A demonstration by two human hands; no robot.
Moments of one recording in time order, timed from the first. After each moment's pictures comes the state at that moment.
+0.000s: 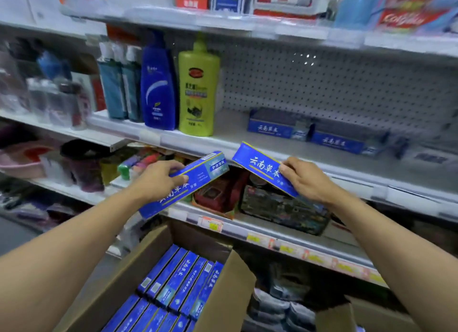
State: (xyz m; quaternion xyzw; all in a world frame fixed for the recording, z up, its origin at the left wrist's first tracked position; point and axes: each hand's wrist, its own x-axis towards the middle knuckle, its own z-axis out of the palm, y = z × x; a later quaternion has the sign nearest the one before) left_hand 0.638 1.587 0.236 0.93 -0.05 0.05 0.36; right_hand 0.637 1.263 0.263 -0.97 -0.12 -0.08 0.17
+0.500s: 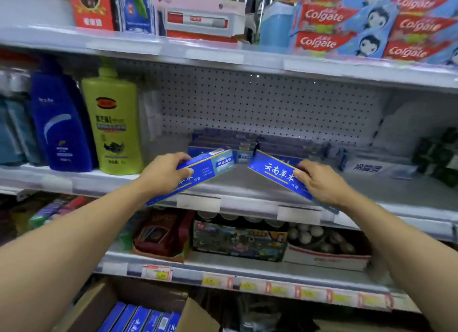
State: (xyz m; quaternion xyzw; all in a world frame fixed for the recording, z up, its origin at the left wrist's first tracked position) left_hand 0.752 1.438 0.297 0.94 -0.19 0.10 0.26; right_hand 0.673 1.105 0.302 -0.98 0.05 -0.14 0.10
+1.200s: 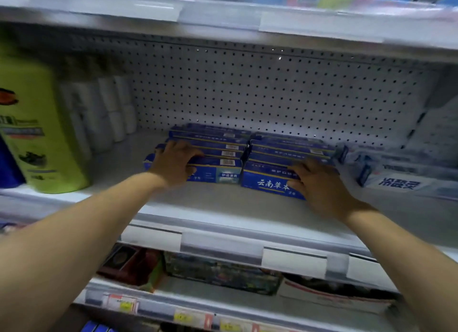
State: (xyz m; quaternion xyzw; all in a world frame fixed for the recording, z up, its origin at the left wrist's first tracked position) left_hand 0.886 1.327 0.271 0.97 -0.21 0.12 0.07; right_hand 0.784 1.022 0.269 -0.98 -0.06 -0.18 -0.04
